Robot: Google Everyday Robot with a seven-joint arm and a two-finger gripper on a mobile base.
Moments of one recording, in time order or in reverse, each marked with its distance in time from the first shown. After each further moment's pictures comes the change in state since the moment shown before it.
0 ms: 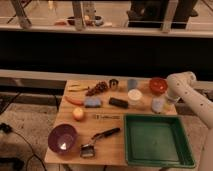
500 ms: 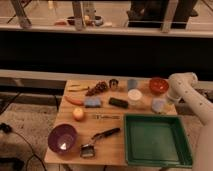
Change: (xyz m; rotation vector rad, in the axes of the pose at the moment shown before) arm 0.005 -0.003 0.008 -0.056 -0.024 0.054
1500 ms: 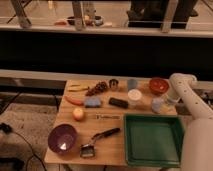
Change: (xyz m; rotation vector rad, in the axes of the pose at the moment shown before) arm -0.002 0.017 0.035 -0.176 -0.021 0.068
